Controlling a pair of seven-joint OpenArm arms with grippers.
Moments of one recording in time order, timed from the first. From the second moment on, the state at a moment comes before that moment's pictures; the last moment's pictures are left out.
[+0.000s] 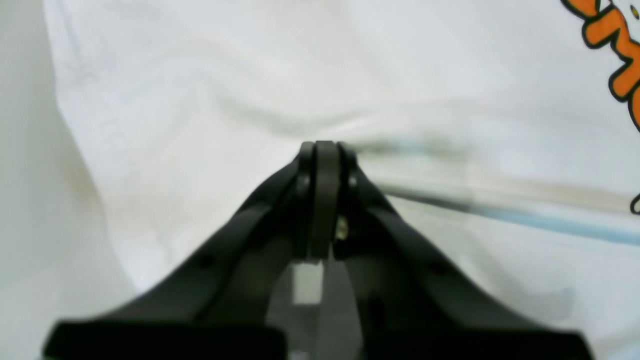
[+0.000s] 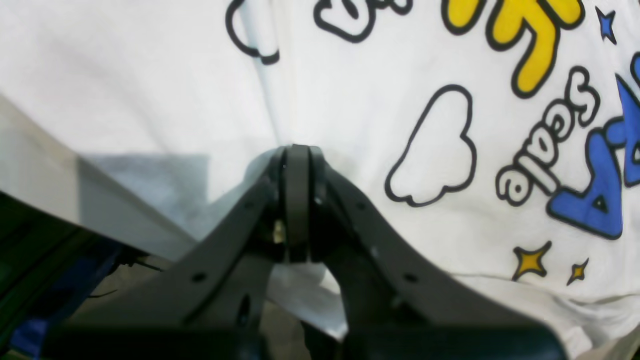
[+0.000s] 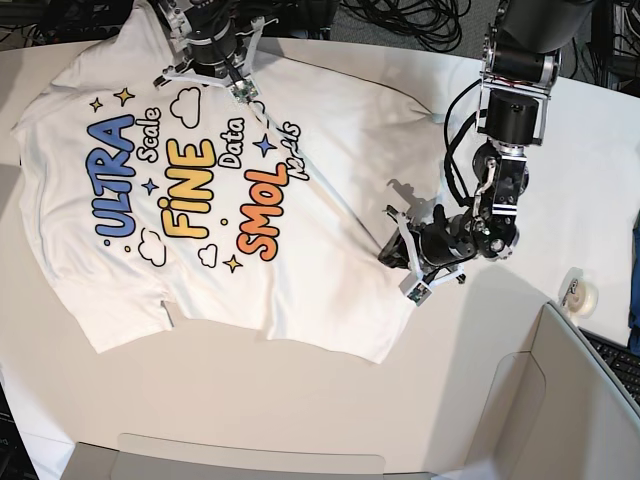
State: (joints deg) left arm -21.7 -14.2 9.0 61.6 -16.0 -40.6 36.1; right arm -33.7 8.5 -19.3 119.2 -18.8 8.8 -56.9
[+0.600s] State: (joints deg) left arm -5.0 -21.7 2.3 103.3 -14.3 -40.8 60.9; right arm -15.4 -0.1 -31.6 117.6 -16.0 10.3 -66.9
